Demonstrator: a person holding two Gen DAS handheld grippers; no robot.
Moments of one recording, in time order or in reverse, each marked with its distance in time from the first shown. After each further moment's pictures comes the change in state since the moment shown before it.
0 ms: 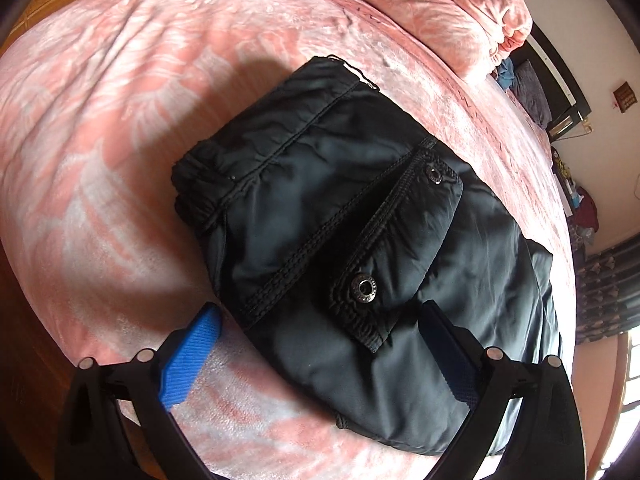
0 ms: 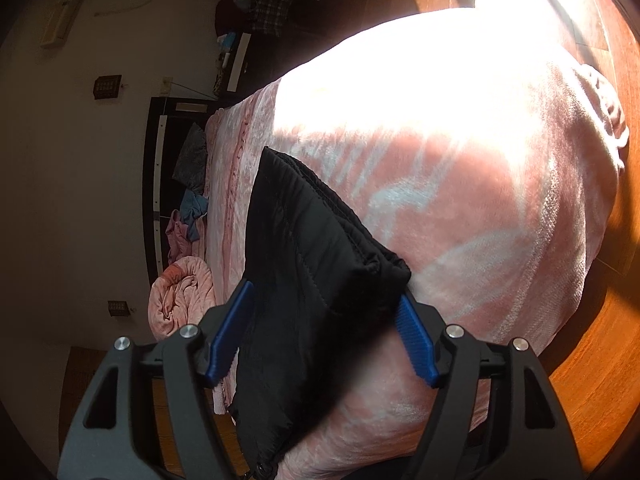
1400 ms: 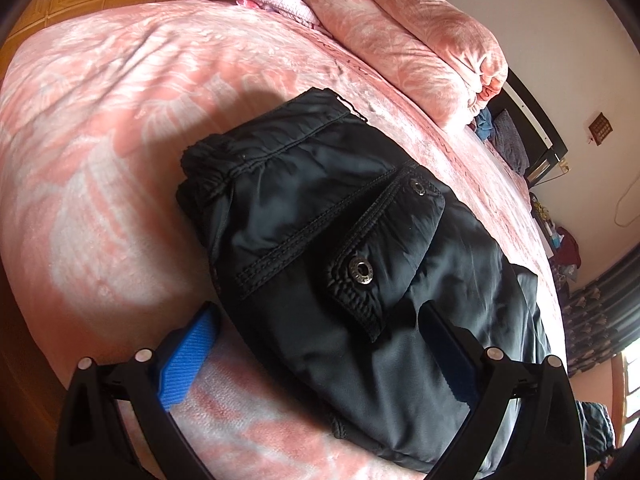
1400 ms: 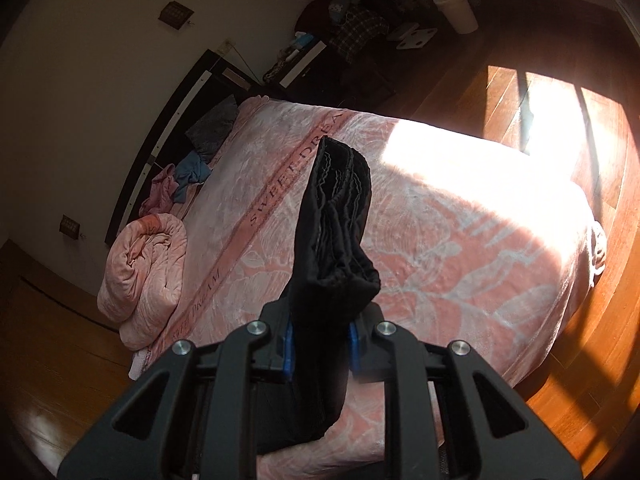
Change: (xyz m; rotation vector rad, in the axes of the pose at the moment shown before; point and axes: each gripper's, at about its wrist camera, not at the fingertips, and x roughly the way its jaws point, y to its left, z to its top) left arm -0.001 0.006 -0.034 -0.012 -0.239 -0.076; right arm -0.028 0.176 -0.069 -0.436 -0.112 -0.186
